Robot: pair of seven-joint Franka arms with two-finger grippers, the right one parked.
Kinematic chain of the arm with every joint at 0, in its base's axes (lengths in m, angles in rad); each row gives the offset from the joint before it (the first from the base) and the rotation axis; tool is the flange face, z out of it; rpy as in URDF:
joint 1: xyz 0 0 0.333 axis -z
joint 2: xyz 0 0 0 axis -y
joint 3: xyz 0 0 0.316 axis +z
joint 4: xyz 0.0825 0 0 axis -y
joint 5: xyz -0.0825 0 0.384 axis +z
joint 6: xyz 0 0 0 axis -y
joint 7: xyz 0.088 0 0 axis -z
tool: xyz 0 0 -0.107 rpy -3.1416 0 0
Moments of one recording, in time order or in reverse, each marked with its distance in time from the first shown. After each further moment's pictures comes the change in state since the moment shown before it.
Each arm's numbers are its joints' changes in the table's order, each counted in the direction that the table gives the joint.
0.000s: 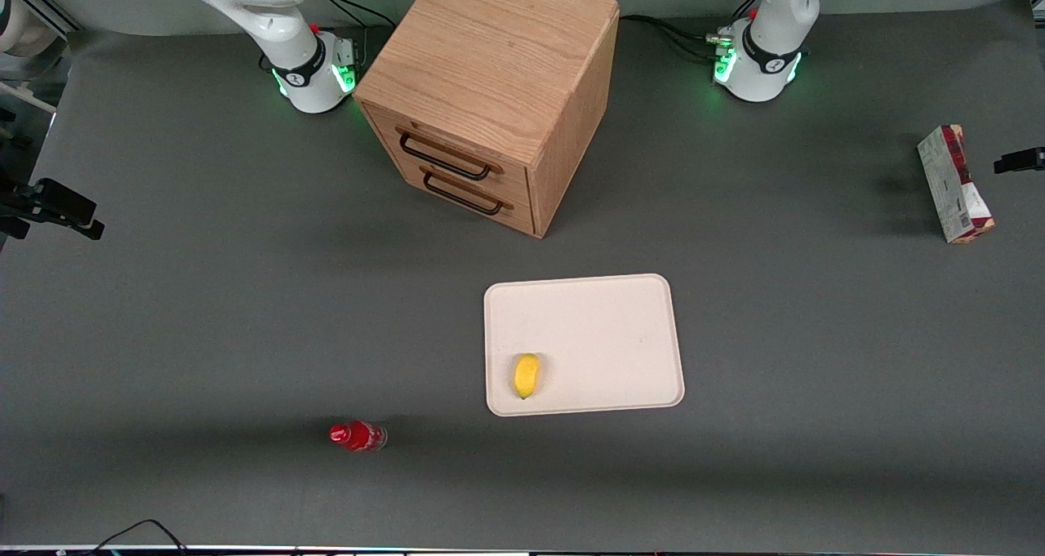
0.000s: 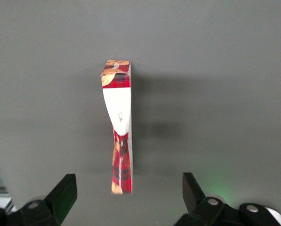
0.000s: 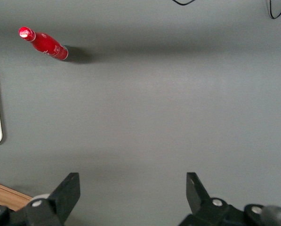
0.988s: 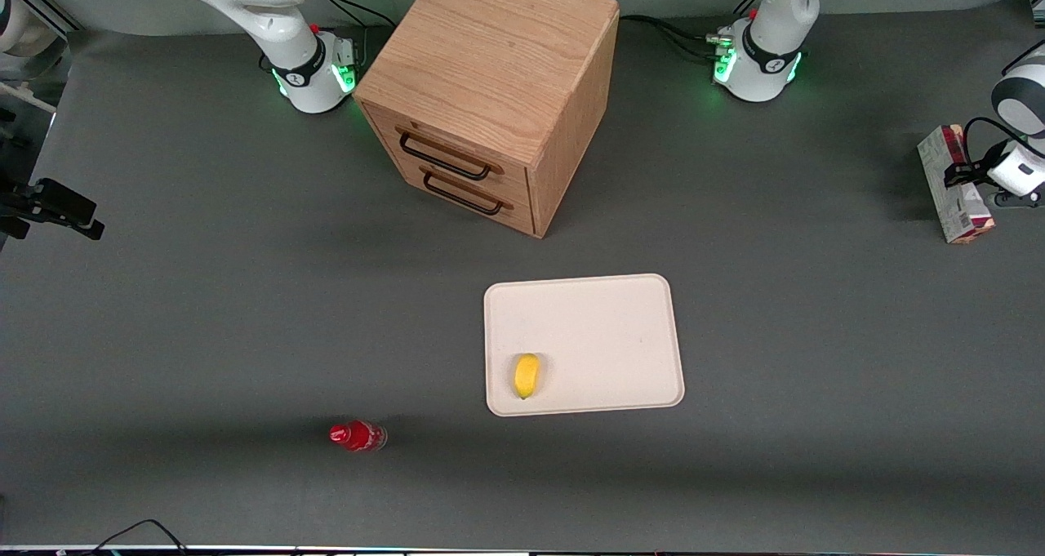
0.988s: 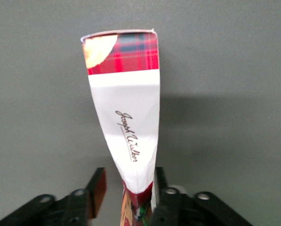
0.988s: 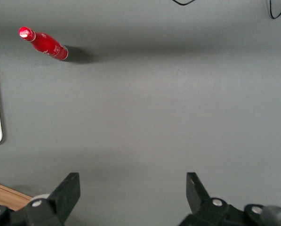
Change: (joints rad) arm -0.024 -0.163 0.079 -0.284 -0.124 0.562 0.172
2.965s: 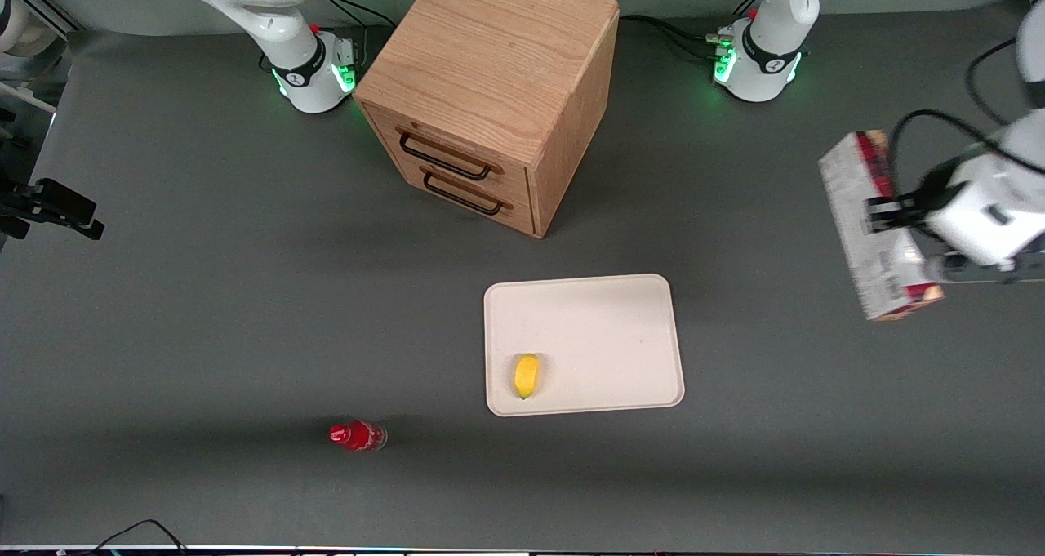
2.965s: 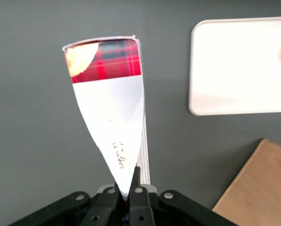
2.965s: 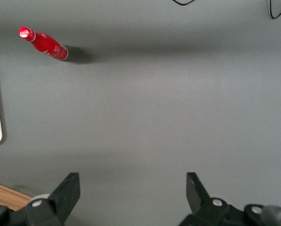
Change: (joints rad) arm 0.028 0.019 -0.936 1.049 -0.032 -1.087 -0.944
